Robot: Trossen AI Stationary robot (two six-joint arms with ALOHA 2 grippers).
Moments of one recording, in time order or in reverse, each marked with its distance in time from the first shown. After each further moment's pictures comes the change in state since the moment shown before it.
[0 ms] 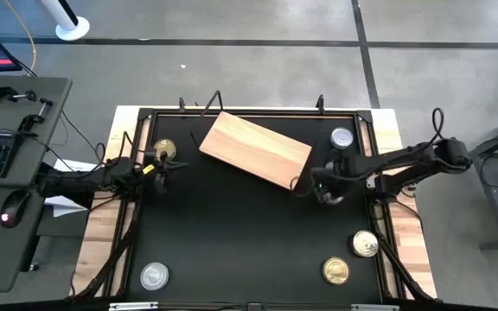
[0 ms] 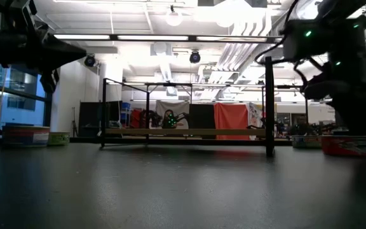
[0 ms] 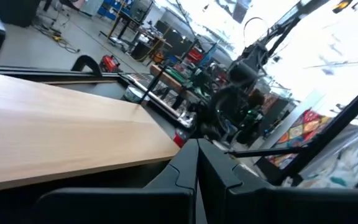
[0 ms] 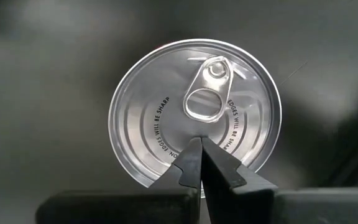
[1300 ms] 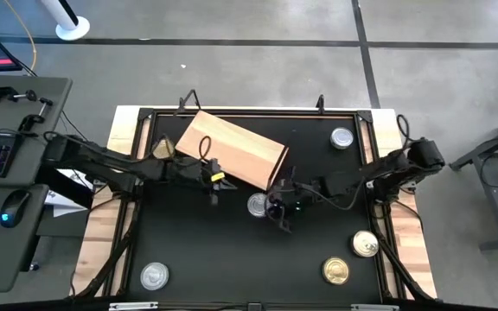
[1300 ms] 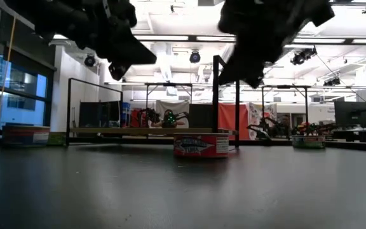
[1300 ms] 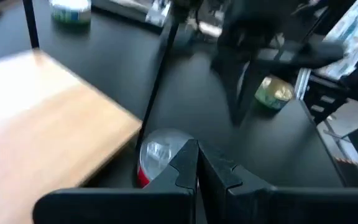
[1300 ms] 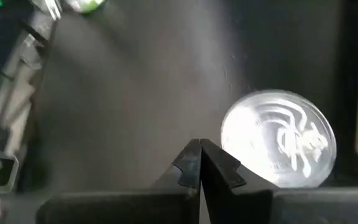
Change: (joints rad) left arm -0.071 1.284 0.579 0.237 0.228 0.277; right arm 0.199 0.263 0.242 0.900 0.016 -0.802
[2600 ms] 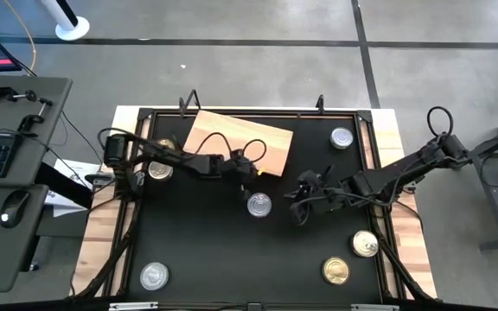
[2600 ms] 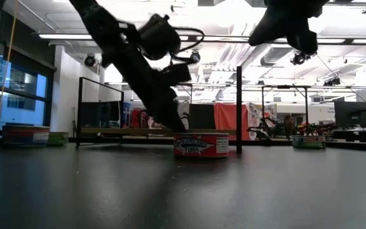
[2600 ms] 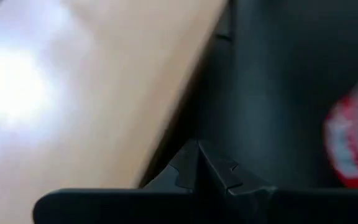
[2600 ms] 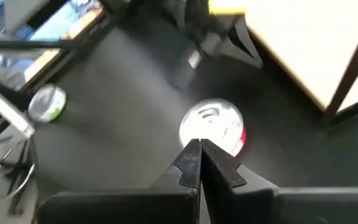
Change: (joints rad) left arm 0.131 0.552 0.400 -0.287 -0.180 0.420; right arm 0.155 -0.280 0.008 -0.297 0.446 0.566
